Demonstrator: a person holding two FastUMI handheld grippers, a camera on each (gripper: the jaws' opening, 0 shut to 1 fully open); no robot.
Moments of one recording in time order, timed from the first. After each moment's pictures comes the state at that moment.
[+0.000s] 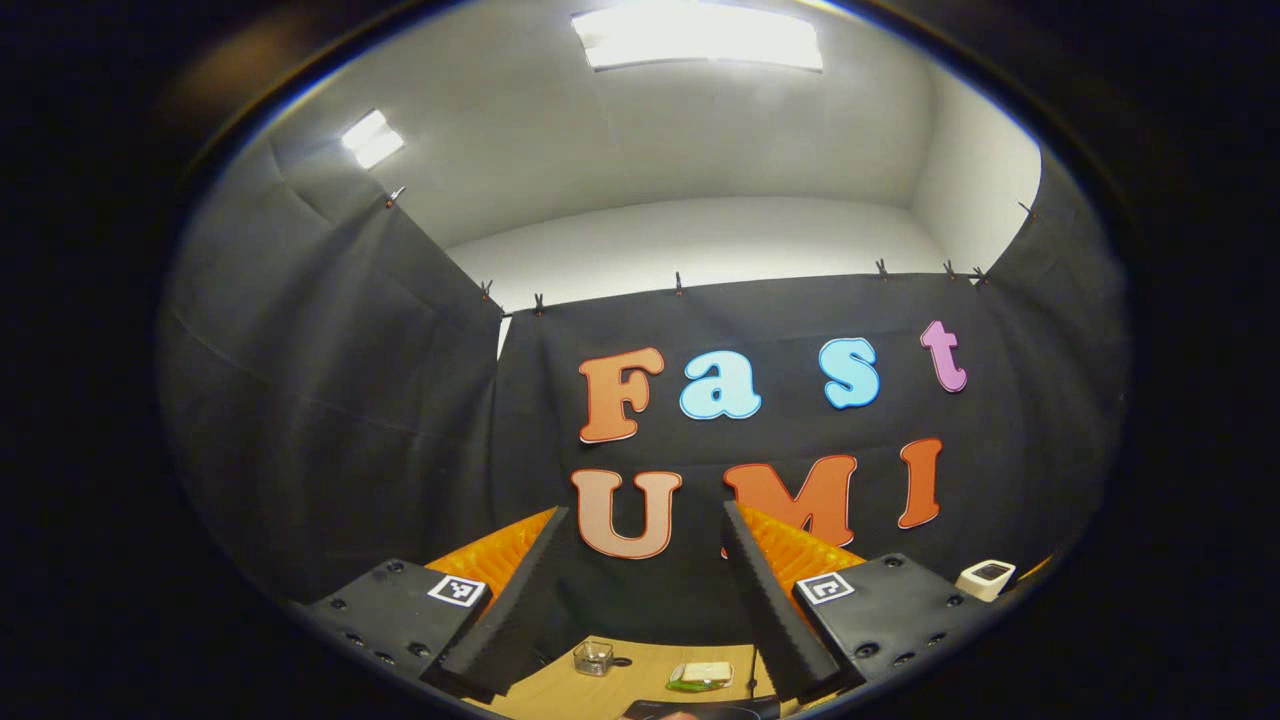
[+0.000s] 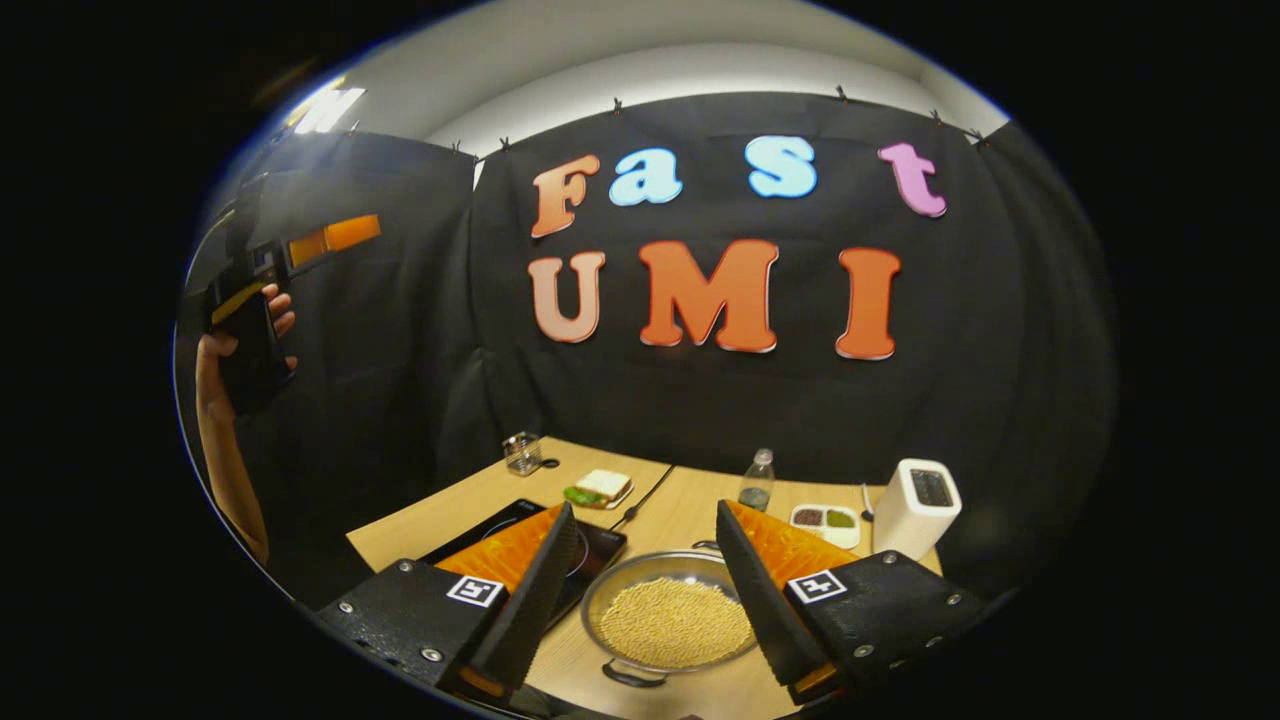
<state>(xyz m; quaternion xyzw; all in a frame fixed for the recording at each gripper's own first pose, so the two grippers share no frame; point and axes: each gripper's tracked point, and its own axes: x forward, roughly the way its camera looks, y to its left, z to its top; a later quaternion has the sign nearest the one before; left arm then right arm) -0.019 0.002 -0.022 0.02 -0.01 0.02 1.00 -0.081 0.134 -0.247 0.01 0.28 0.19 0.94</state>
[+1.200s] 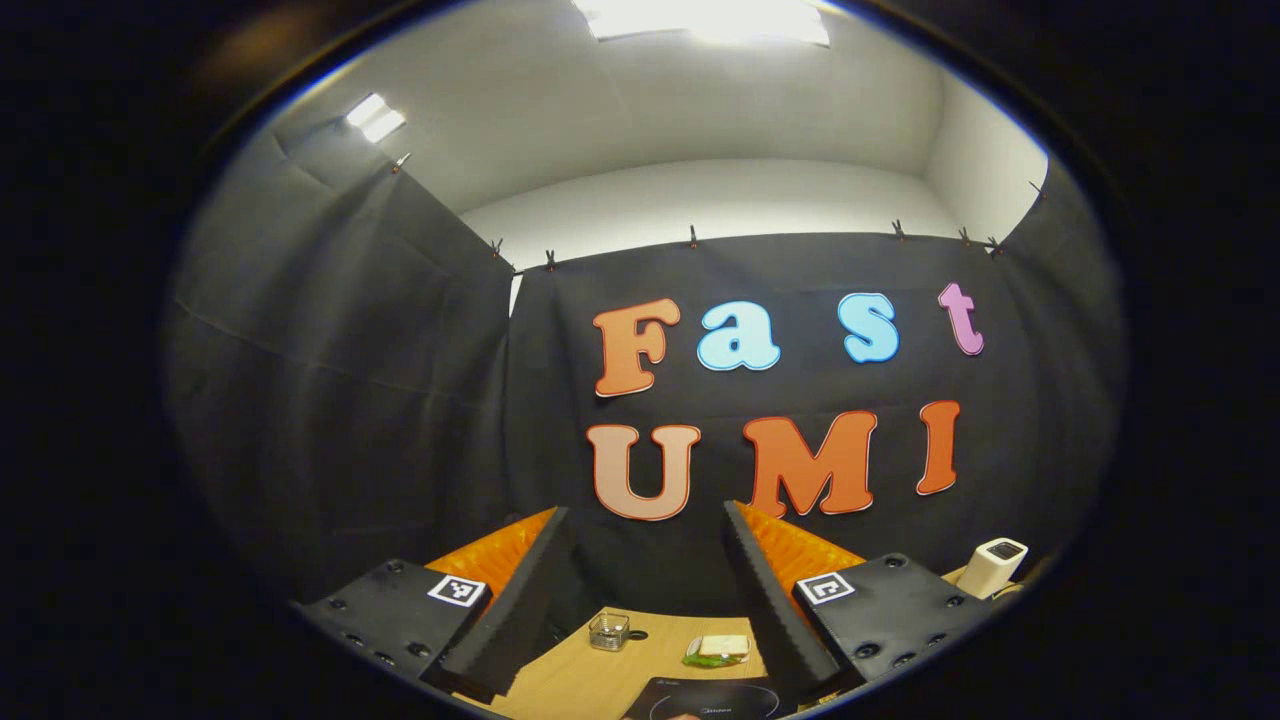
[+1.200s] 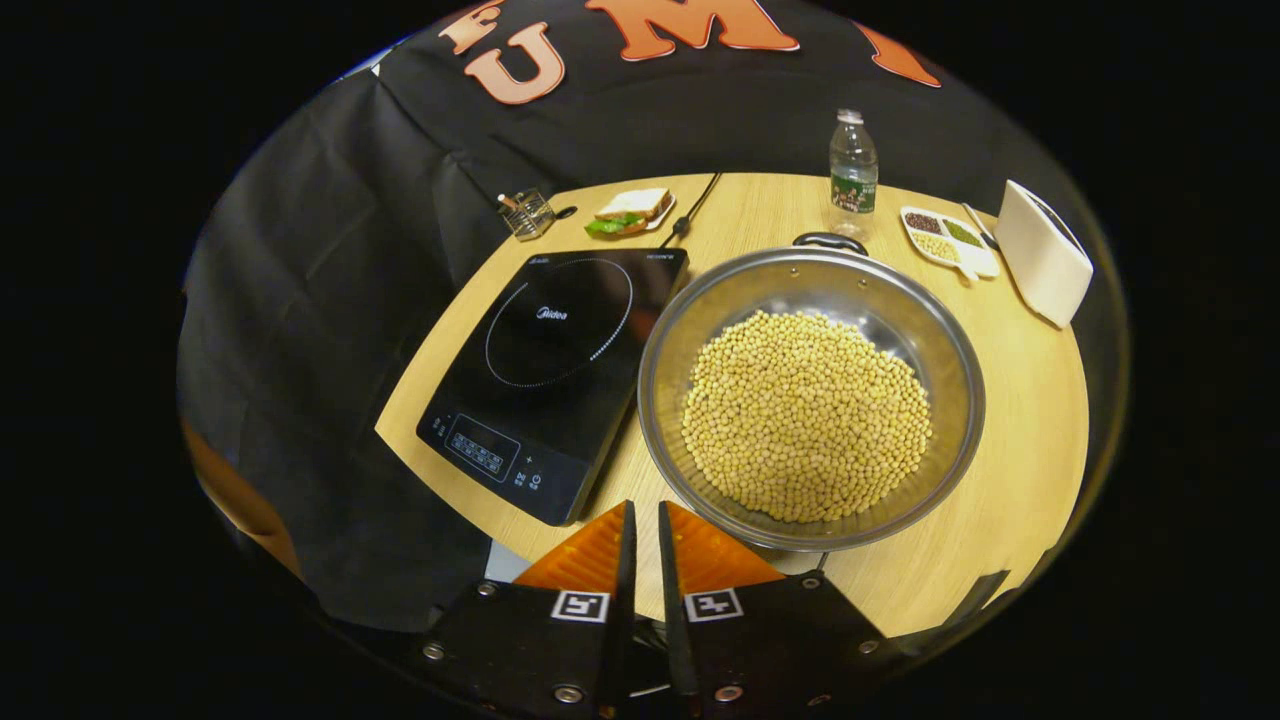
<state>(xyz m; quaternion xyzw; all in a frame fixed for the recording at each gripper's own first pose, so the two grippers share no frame) -0.011 0.029 -0.078 0.03 0.05 0.04 1.00 -0.178 0.188 -0.463 0.08 0.63 0.21 0.75</state>
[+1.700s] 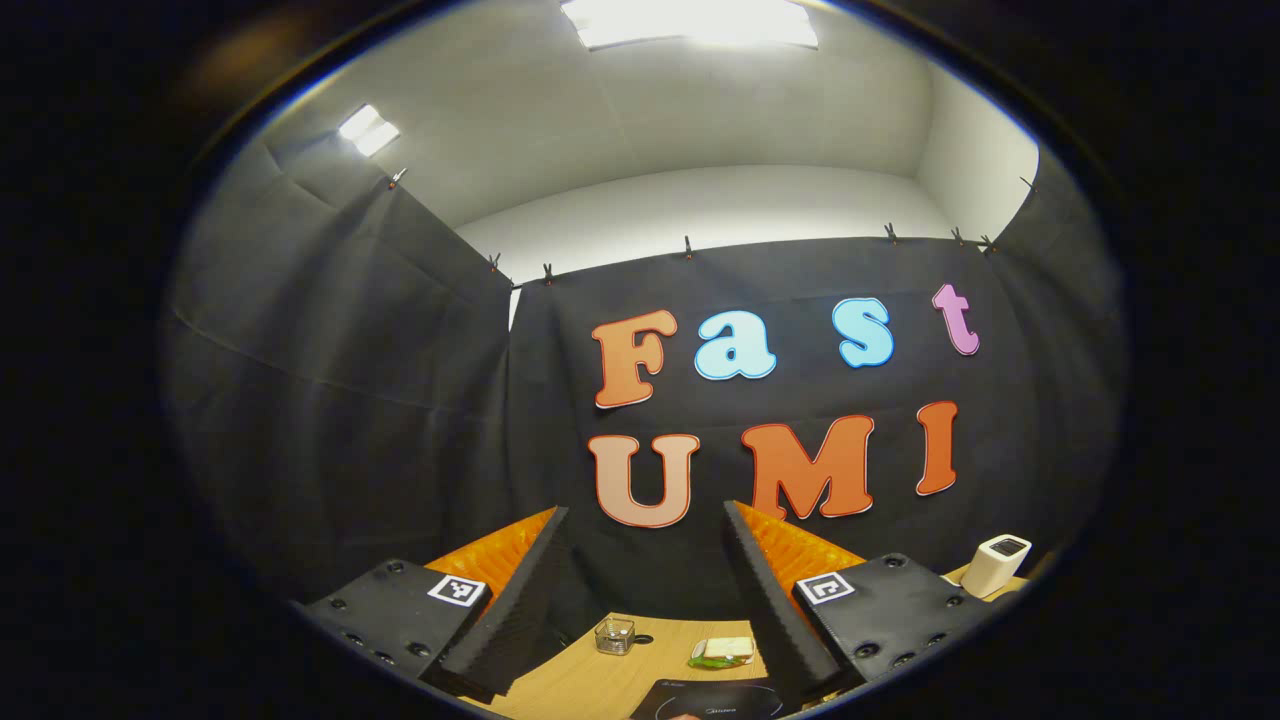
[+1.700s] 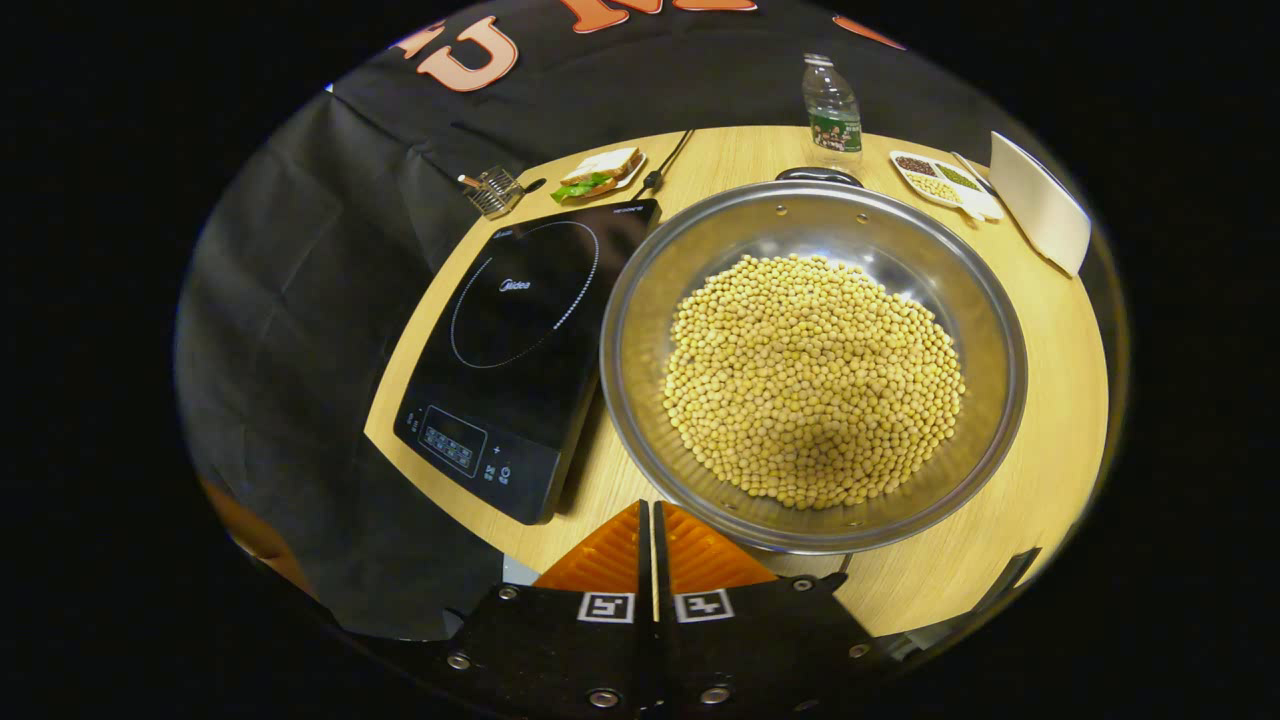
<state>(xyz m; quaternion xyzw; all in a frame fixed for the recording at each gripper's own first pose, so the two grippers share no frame) -0.025 0.022 -0.058 0.05 0.03 0.04 1.00 -0.190 0.186 -0.497 0.10 0.67 0.18 0.71</state>
